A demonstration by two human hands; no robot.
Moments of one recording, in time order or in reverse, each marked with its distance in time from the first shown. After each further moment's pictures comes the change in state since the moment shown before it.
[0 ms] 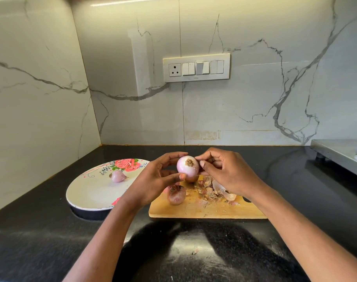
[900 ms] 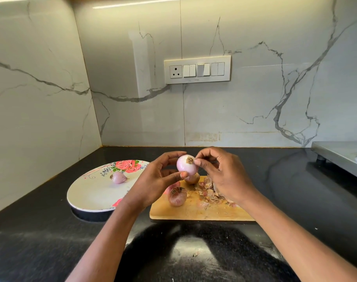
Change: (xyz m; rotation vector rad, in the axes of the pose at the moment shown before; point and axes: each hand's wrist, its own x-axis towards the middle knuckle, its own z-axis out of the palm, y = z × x) left_hand -0.001 0.003 0.001 -0.010 0.051 0.005; right_hand 0.004 0.007 0.019 -0.076 0.218 -0.162
